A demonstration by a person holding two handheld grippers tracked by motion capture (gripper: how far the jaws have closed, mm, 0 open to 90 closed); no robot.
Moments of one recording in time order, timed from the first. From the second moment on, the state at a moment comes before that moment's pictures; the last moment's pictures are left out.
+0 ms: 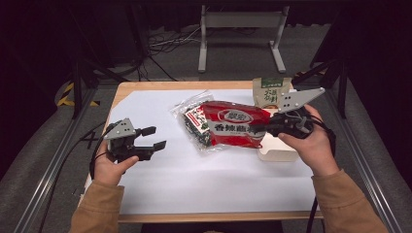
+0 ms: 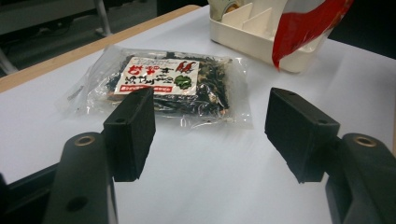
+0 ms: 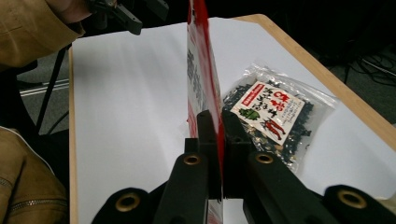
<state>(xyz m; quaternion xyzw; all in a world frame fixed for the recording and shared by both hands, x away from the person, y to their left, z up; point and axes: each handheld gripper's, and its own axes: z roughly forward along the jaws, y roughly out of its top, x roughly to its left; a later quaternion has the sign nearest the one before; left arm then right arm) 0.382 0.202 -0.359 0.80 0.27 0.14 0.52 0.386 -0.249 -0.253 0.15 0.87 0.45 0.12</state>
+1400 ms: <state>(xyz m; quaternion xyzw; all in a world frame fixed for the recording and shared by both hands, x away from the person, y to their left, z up) 0.400 0.219 -0.390 0.81 0.31 0.11 0.49 0.427 -0.313 -0.226 0.21 0.86 0.42 0.21</state>
